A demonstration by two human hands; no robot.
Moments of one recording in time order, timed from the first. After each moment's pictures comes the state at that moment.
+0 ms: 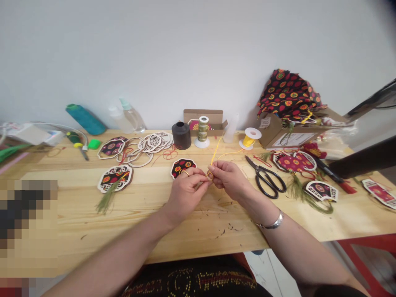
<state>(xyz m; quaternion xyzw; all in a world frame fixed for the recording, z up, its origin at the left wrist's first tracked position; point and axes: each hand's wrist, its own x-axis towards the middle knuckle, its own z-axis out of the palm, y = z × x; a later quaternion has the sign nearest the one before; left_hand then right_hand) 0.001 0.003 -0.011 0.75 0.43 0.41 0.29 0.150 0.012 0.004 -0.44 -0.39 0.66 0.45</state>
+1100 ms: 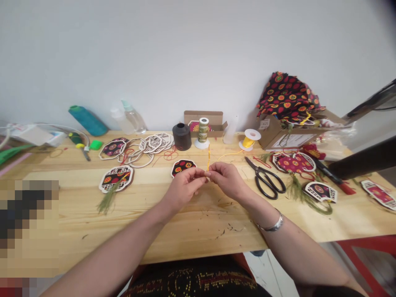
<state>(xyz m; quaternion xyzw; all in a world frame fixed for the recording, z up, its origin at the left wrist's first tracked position) -0.003 0.012 -0.003 0.53 0.44 0.35 0.63 0.150 0.011 0.006 -0.54 -0.60 0.45 0.38</state>
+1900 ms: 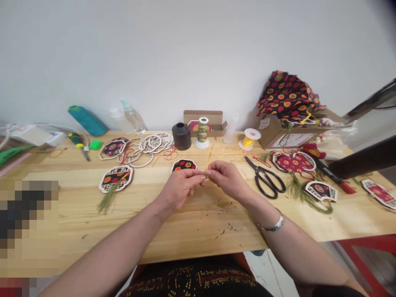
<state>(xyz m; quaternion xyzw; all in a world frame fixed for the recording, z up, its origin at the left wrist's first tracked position) -0.004 0.018 0.001 0.43 0.47 0.36 0.68 0.152 0.010 0.010 -0.52 -0.61 0.47 0.38</state>
